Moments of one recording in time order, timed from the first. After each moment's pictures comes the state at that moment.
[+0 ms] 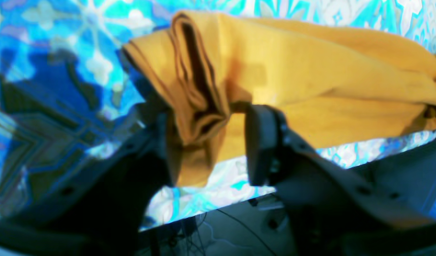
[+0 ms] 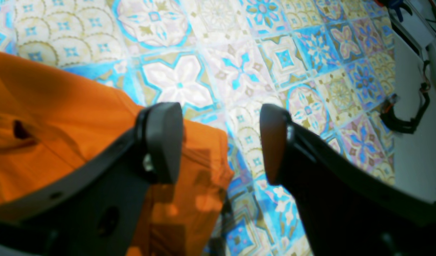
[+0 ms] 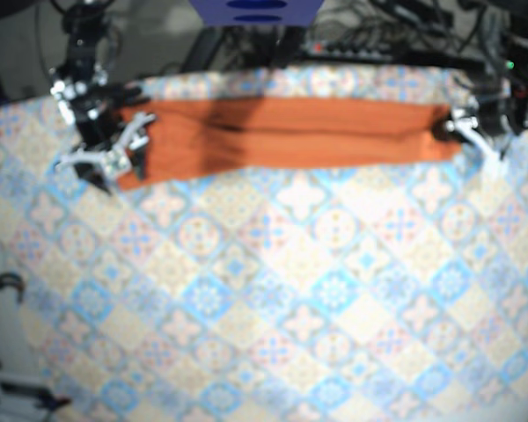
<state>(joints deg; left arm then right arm) 18.1 -37.1 -12.9 74.2 -61.5 -23.1 57.0 -23.0 6.2 16.9 97.8 -22.7 29.3 -2.1</state>
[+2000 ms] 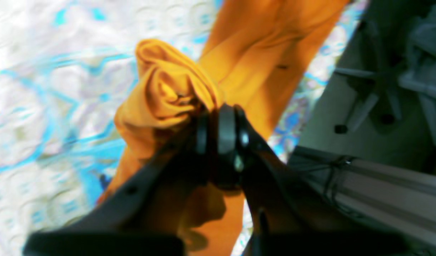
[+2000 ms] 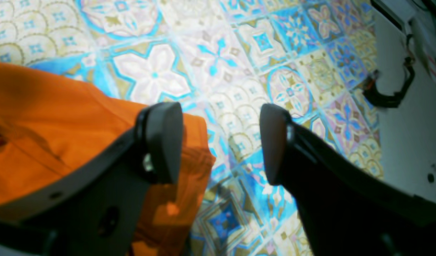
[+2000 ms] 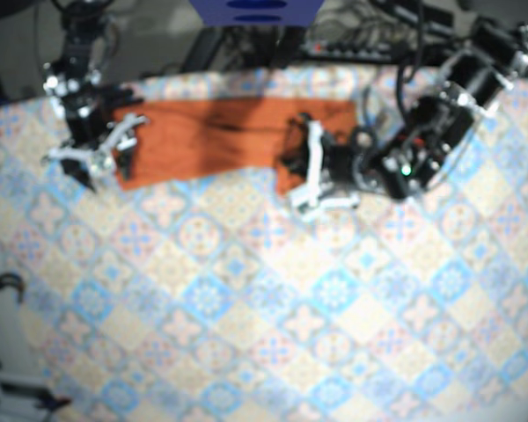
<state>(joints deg) -10.0 -30.9 37.6 99.0 -46.7 -23.3 58.2 -23.0 4.3 21.8 97.8 -22.3 29.3 -2.0</state>
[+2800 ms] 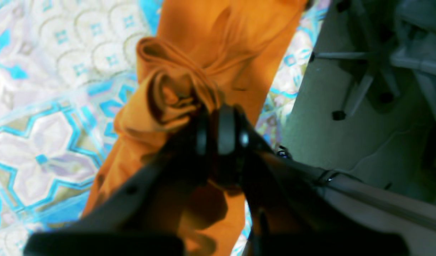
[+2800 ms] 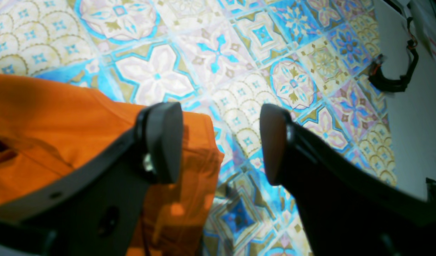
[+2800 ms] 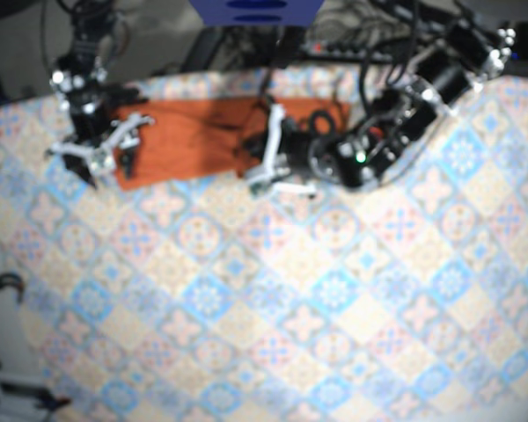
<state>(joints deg) -11.1 -23.5 44.0 97.7 -40.5 -23.3 58.4 -22.9 0.4 24.0 97.8 -22.3 29.3 -1.9</state>
